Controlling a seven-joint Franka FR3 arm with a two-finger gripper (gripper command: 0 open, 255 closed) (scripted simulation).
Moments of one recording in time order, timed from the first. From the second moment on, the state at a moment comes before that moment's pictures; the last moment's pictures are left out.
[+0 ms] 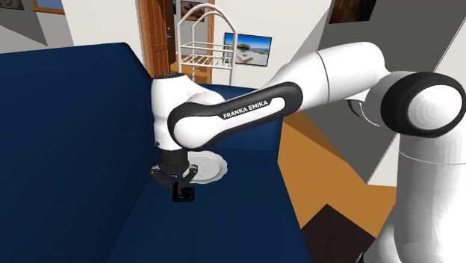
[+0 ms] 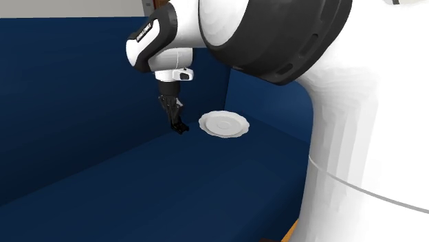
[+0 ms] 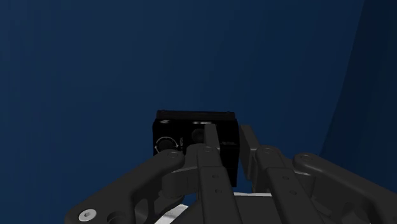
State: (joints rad) arm 0.18 0.36 0.55 -1.69 -0.15 1.99 1.30
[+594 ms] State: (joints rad) arm 0.12 0.36 0.53 -1.62 -0.14 1.92 1.22
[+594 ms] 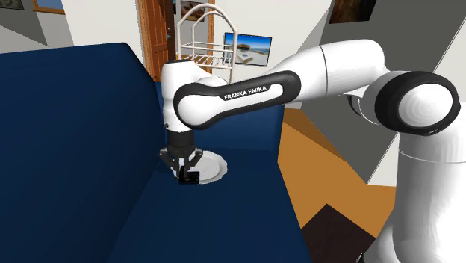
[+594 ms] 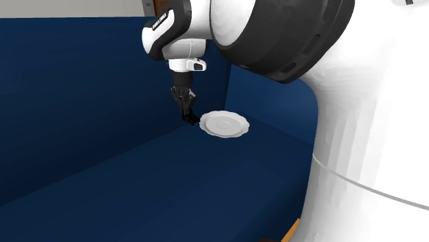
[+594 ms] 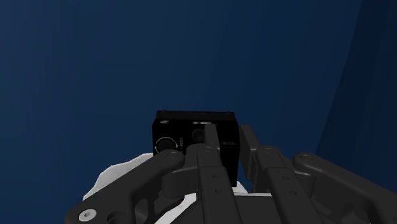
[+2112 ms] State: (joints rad) arm -0.02 0.58 0.42 -1.39 -0.20 1.90 0.95
